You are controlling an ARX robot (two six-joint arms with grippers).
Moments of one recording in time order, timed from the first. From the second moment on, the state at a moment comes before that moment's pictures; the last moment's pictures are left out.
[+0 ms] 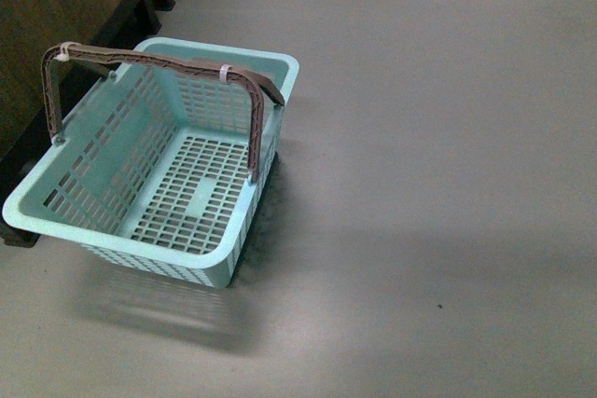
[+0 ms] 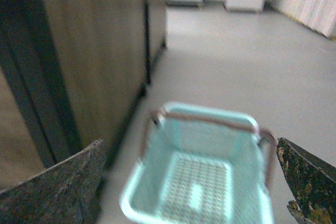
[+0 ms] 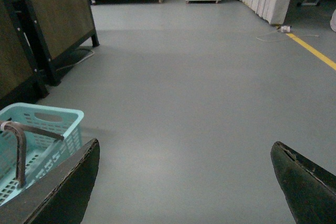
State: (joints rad) left arm 0.01 0.04 0.04 -0.07 0.05 -0.04; right arm 0.00 0.00 0.02 0.00 0.00 0.00
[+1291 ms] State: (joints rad) left arm -0.23 2.07 0.99 0.39 -0.20 -1.19; right arm 0.00 0.00 0.02 0.00 0.00 0.00
